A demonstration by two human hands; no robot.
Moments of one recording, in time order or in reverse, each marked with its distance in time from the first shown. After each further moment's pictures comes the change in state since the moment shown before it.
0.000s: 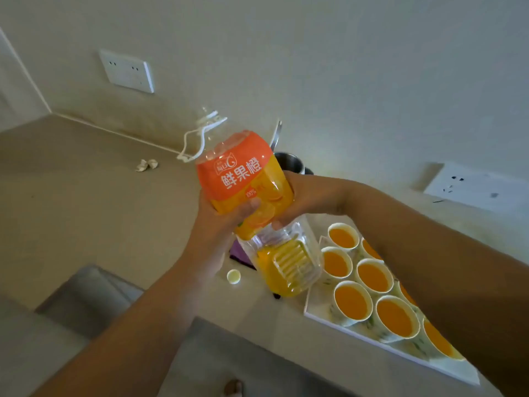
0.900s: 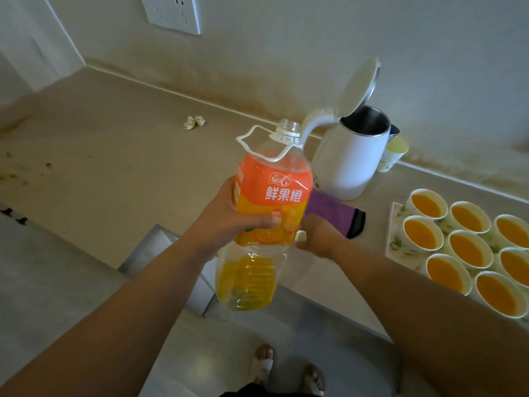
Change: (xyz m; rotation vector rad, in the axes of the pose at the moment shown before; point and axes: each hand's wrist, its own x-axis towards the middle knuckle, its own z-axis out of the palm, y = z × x) left_hand -0.016 0.003 -0.145 0.379 -0.130 -0.417; right_hand 0.123 0.100 0.158 -0.456 0.254 0.379
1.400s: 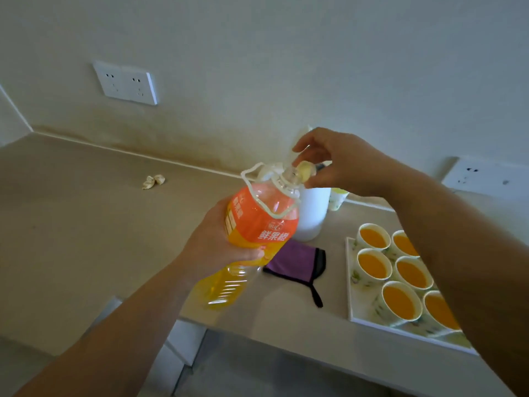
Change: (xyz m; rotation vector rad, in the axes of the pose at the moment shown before) left_hand 0.041 0.035 0.016 0.281 -0.026 0.271; right_hand -0.104 -0.049 -0.230 0.187 0.416 -0.260
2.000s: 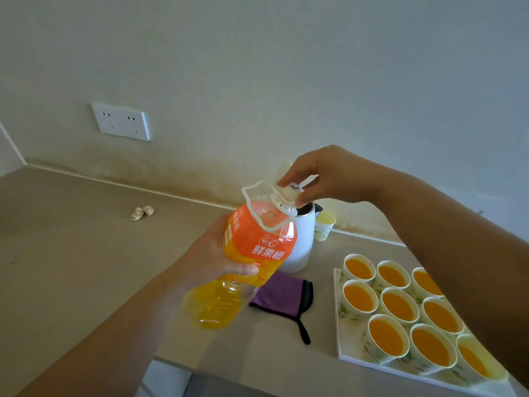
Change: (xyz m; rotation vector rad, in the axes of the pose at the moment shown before) left_hand 0.027 0.027 0.003 0.013 -0.107 0.073; right_hand 0.014 -0.001 -0.040 -0.277 -0.078 -0.130
